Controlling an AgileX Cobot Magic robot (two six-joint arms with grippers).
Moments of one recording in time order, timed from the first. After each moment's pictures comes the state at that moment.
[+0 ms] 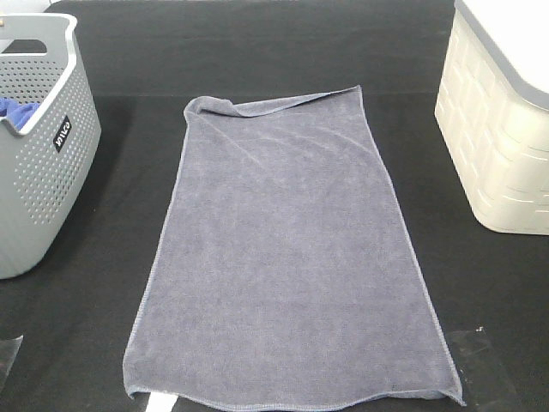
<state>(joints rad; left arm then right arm) -0.22 0.36 -0.64 0.13 1.18 -0.26 0.18 1.13 -0.89 0.12 1.21 -0.02</state>
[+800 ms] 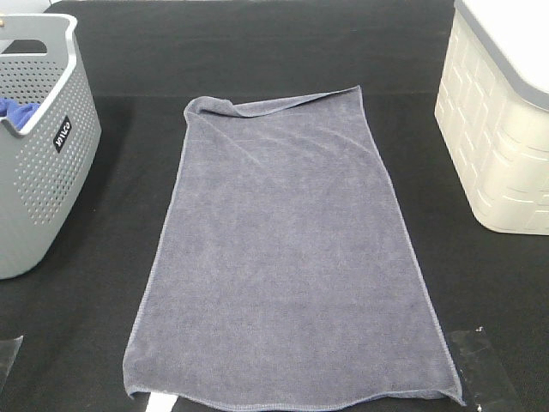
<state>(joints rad) -0.22 0.24 -0.52 -0.05 1.05 0.08 0.18 0.31 -0.52 0.05 1.04 -0.05</state>
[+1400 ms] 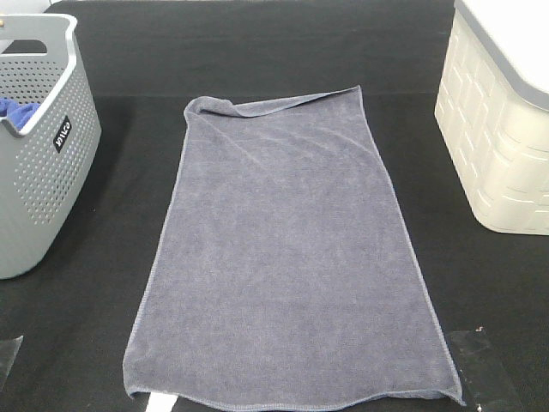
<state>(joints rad) -0.22 0.24 -0.52 -0.08 1.05 0.12 0.18 0.20 -0.50 0.05 1.06 -0.05</state>
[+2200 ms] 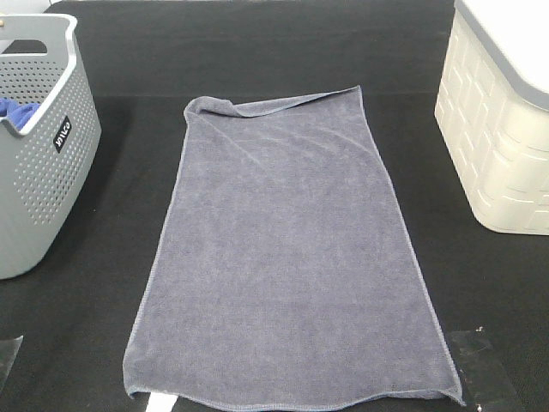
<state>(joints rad) -0.22 0.24 -0.52 -0.13 1.05 0.18 0.18 0.20 -0.50 0.05 1.06 -0.05</state>
